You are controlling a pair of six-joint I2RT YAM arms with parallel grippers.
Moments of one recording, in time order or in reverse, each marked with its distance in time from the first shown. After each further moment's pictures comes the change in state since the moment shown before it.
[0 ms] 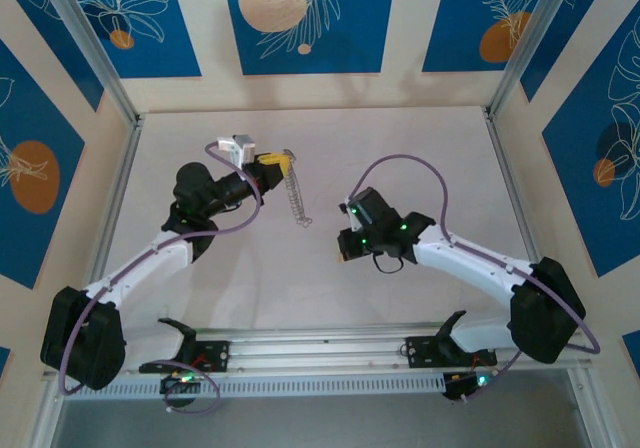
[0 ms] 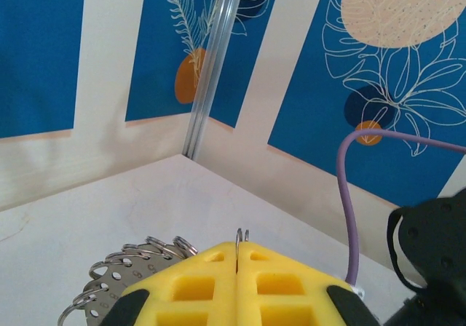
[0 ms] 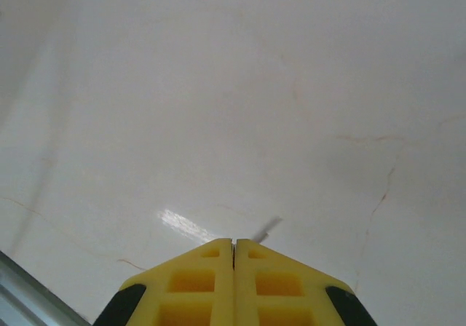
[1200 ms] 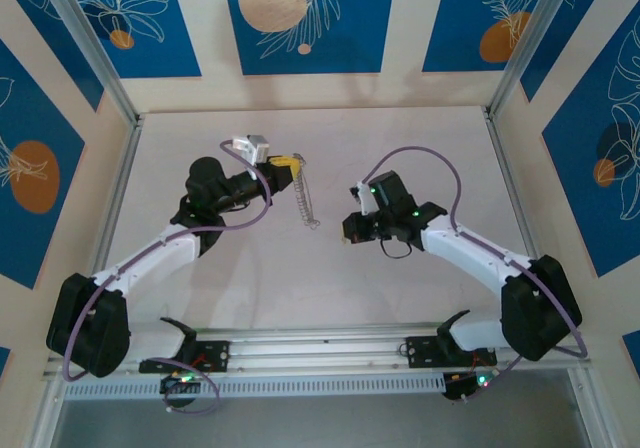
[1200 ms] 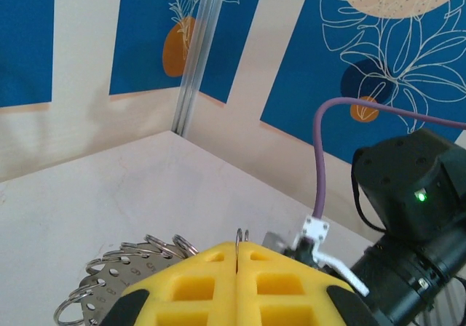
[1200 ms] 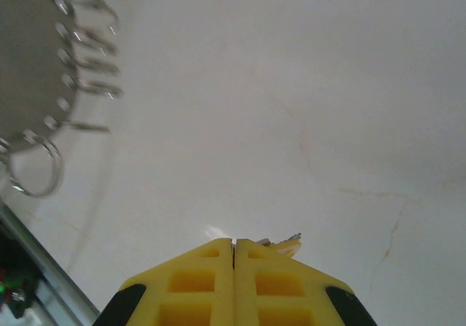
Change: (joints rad) left arm -0.037 0.066 0.042 -0.061 0.011 0.030; right arm -0.145 0.042 -0.009 0.097 -0.200 -0.053
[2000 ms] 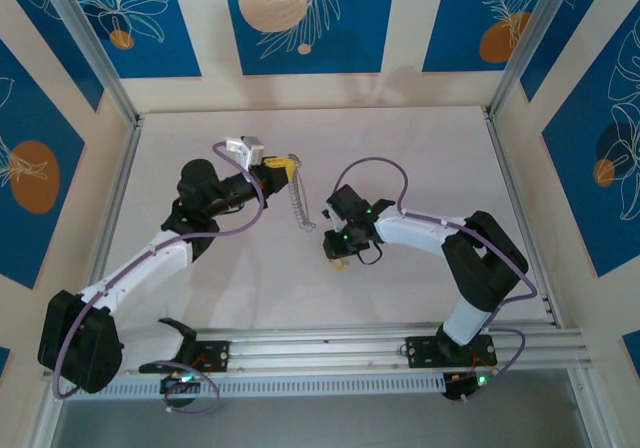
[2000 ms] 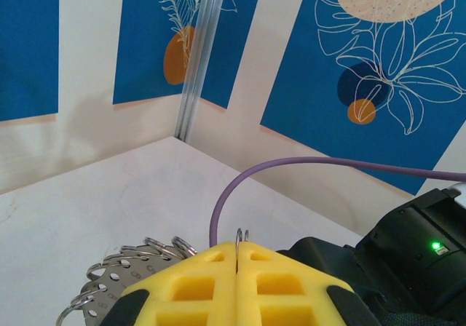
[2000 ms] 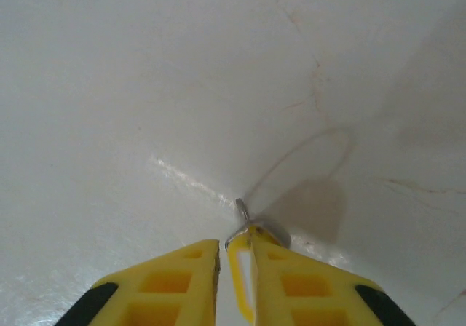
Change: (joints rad) left arm 0.000 -0.086 -0.001 -0.075 -0.012 0.026; right arm 0.135 0.330 0.128 -0.072 0.117 0.000
